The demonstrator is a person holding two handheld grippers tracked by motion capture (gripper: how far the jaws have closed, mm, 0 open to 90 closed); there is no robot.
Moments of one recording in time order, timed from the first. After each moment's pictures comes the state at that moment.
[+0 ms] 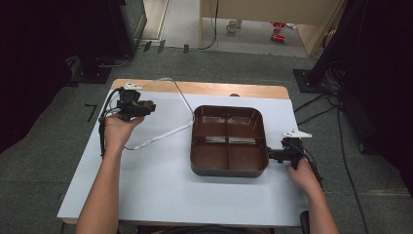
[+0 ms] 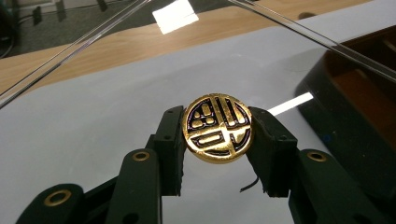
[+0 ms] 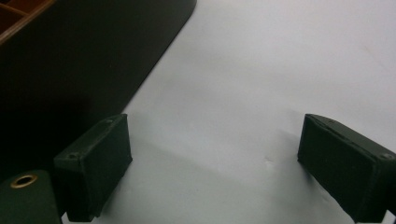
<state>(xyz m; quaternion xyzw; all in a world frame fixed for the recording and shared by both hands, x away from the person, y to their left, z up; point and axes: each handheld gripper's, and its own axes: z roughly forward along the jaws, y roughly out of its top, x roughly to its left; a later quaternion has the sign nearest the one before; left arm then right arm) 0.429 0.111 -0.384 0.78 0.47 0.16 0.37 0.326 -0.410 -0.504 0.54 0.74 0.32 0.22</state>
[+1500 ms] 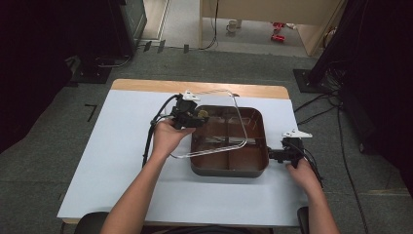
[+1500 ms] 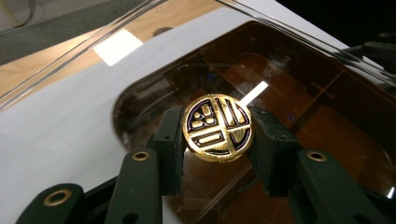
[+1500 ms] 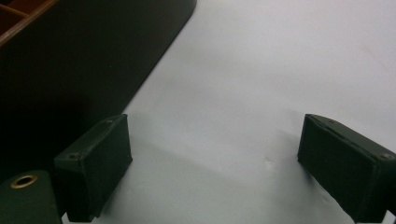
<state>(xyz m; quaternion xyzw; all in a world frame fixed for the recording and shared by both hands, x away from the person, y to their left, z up) 0.394 -0.041 -0.381 0.84 0.35 0.10 0.41 0.326 -0.411 -0.504 0.54 0.74 0.33 0.21</state>
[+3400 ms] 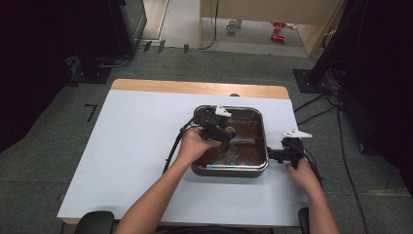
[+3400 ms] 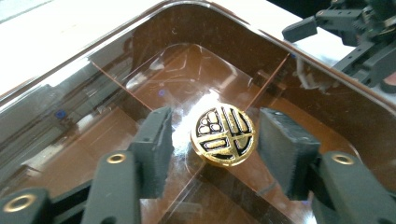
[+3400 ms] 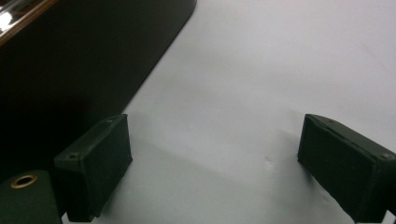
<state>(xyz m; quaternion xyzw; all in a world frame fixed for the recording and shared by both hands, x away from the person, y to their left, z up) 0.379 -0.111 -0.414 0.87 0.28 0.06 0.40 0.326 -0.410 -0.504 0.54 0.74 0.33 0.22</state>
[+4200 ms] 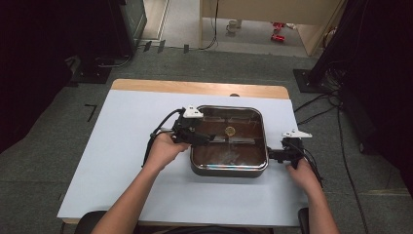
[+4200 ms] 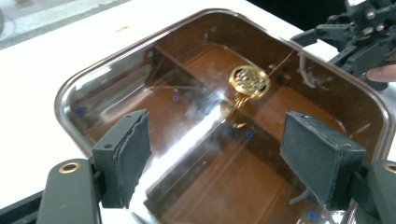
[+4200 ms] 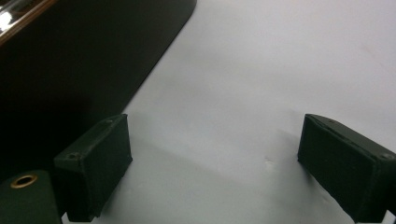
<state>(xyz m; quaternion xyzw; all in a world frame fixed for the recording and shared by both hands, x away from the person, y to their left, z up) 0.353 -0.032 -0.394 0.84 0.31 0.10 0.43 0.326 -0.410 -0.504 0.54 0.74 0.33 0.22</state>
